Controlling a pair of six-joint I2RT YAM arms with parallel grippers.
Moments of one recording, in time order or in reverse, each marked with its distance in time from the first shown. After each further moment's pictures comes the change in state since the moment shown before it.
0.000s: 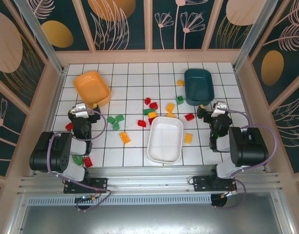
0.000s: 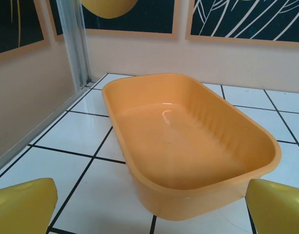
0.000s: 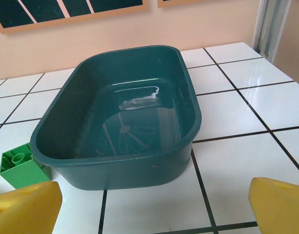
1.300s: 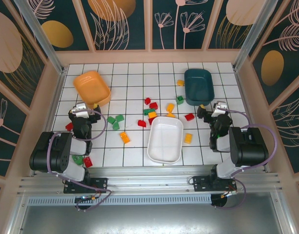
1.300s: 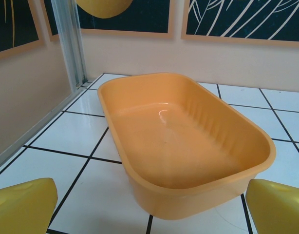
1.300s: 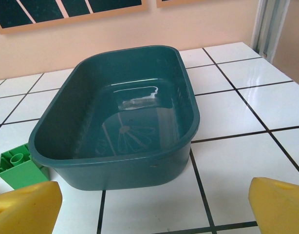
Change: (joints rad) left arm 0.000 -0.002 0.000 -0.004 0.014 0.002; right arm -0.003 -0.002 0.002 -0.007 0.000 0.000
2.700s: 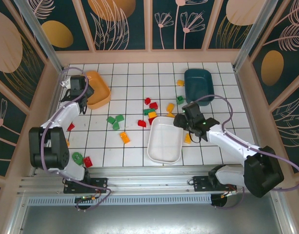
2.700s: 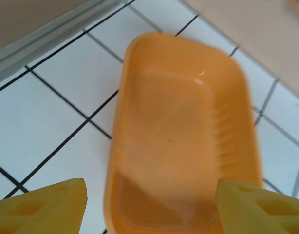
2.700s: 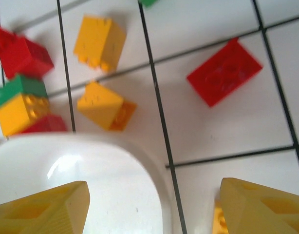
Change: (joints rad) left arm 0.042 0.063 0.854 -1.408 -0.079 -0.593; right arm 0.599 -0.319 0.477 -1.557 0.168 0.616
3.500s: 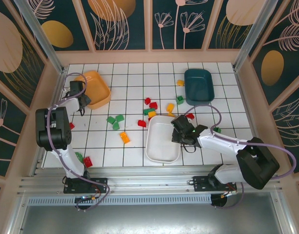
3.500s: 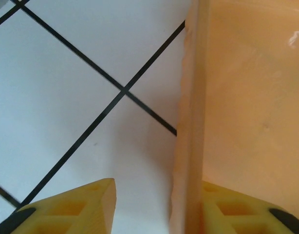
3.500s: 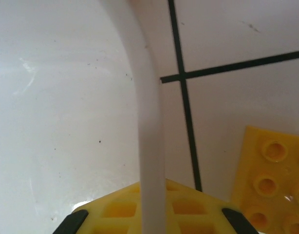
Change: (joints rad) left arm 0.101 0.264 0.052 0.019 0.089 0.092; right arm 0.173 0.090 -0.066 0.005 0.013 0.110
